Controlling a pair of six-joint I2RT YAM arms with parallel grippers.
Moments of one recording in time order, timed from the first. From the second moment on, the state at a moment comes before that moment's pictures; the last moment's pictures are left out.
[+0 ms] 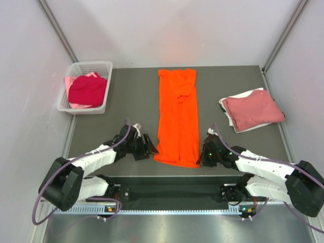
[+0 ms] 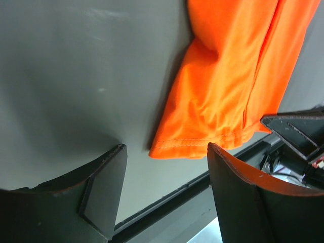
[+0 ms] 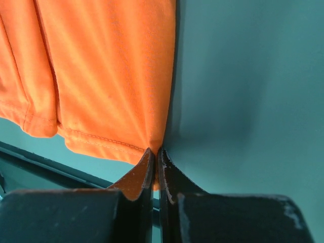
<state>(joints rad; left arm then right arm) -0.49 1.20 0.43 -0.12 0.35 -0.85 0.77 1.07 0.38 -0.29 -0.02 0.91</state>
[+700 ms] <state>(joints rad) -0.59 1.26 0.40 -0.04 0.29 -0.92 0.77 1.07 0.38 -0.30 -0.02 0.89</state>
